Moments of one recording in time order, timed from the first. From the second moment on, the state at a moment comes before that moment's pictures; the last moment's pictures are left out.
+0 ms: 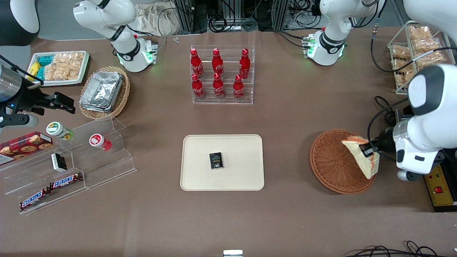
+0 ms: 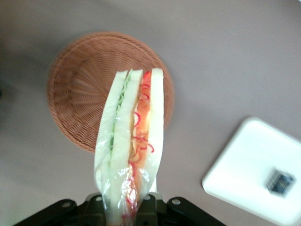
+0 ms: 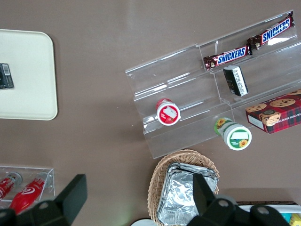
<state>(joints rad) -0.04 0.38 -0.14 -1.30 -0.05 1.60 -0.60</state>
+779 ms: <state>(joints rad) -0.41 0.73 -0.20 -1.24 0.01 1.98 -0.60</state>
